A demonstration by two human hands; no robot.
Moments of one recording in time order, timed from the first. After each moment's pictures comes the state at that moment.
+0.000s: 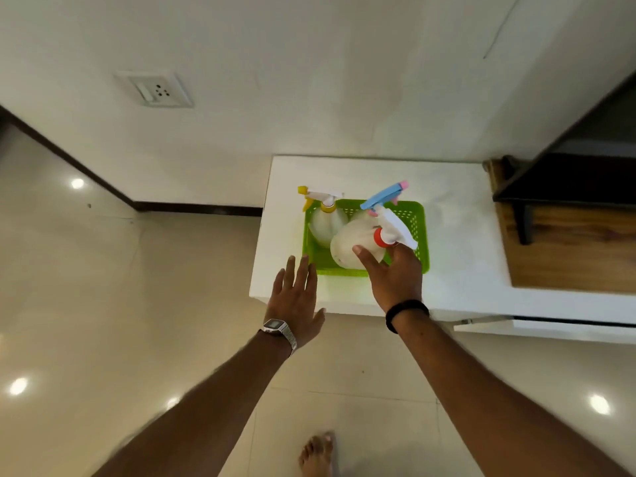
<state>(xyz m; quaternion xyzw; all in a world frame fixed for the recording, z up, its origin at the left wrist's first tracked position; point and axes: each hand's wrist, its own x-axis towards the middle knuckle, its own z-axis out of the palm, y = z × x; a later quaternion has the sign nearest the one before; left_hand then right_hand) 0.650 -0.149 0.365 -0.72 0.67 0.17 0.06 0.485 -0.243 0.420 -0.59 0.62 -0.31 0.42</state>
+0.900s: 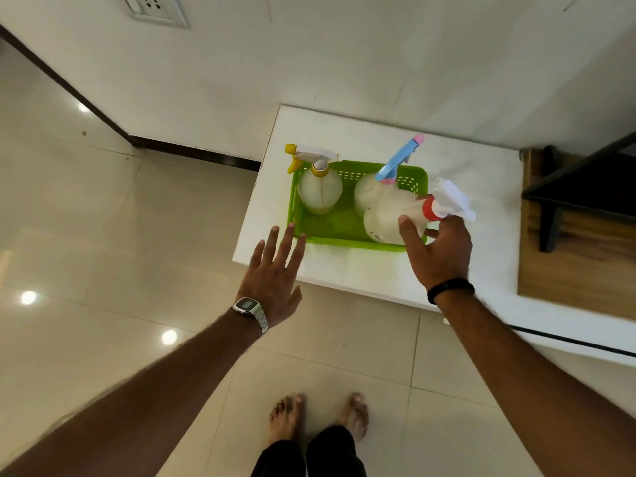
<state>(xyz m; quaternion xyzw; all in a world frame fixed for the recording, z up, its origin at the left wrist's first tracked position) 0.648 -0.148 0.351 -0.75 0.64 0.13 0.08 0.420 -0.313 0.396 -0.69 0.59 -0.30 0.31</state>
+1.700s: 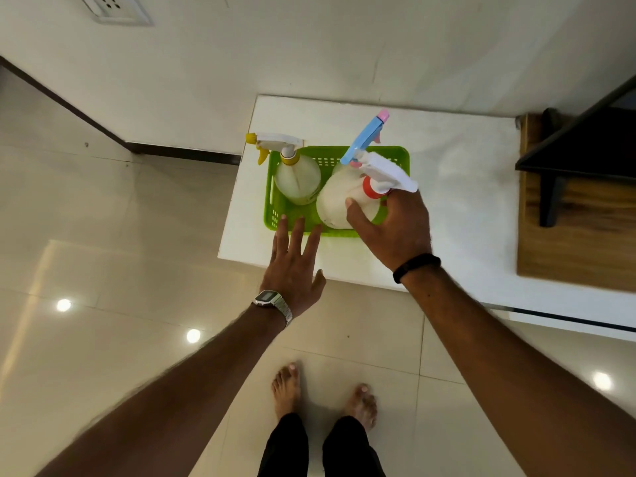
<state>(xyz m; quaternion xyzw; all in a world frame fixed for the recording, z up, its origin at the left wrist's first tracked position) 0.585 -0.188 0.350 -0.77 0.61 0.17 0.02 0.440 -0.320 0.394 -0.76 0.49 -0.30 0.29</state>
